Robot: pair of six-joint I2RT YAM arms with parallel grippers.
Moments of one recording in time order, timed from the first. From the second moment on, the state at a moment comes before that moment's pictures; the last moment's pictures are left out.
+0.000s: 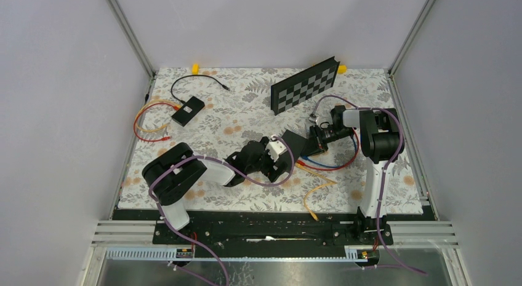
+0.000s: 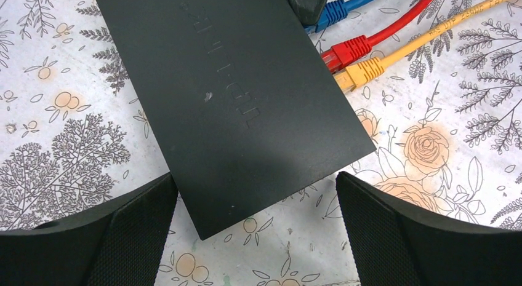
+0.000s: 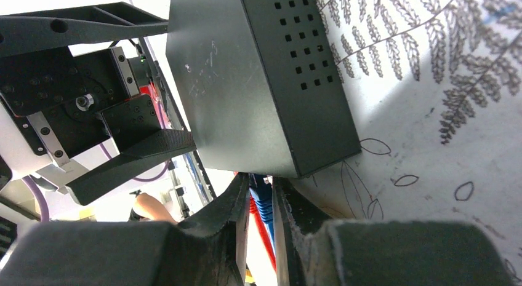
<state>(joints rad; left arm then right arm) -0.86 1.75 0.65 0.60 0.13 0.09 0.10 2.17 1.26 -0.72 -1.06 -0.19</state>
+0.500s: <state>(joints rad) -0.86 1.61 0.66 0.54 0.16 0.26 0.10 2.17 1.27 -0.73 -1.07 -0.23</state>
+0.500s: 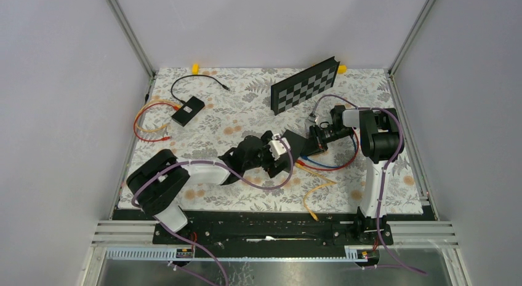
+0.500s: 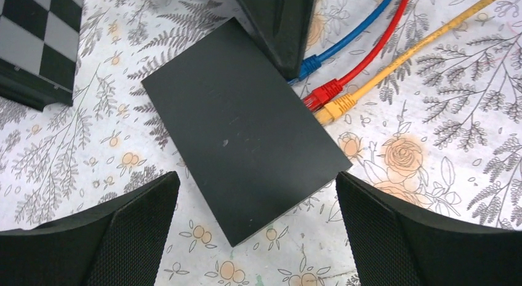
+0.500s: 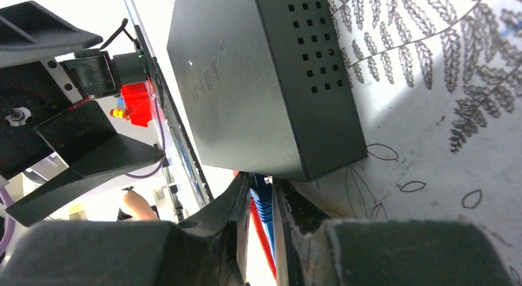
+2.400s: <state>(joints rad) -0.99 1.85 0.93 0.31 -0.09 0.19 0.11 2.20 1.32 -0.80 -1.07 -0.31</state>
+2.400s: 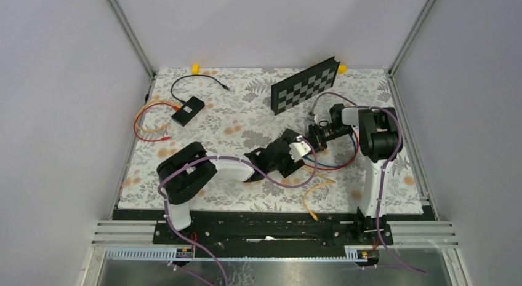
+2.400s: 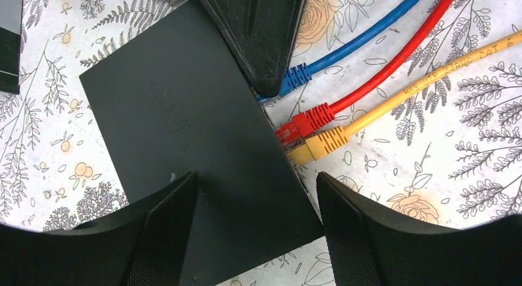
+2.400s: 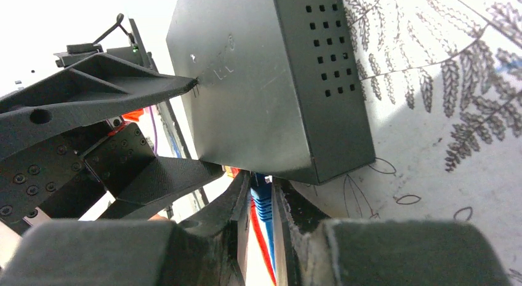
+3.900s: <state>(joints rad) -0.99 1.86 0.93 0.33 -0.09 0.17 0.09 2.16 1.31 -0.79 -1.03 -0.31</state>
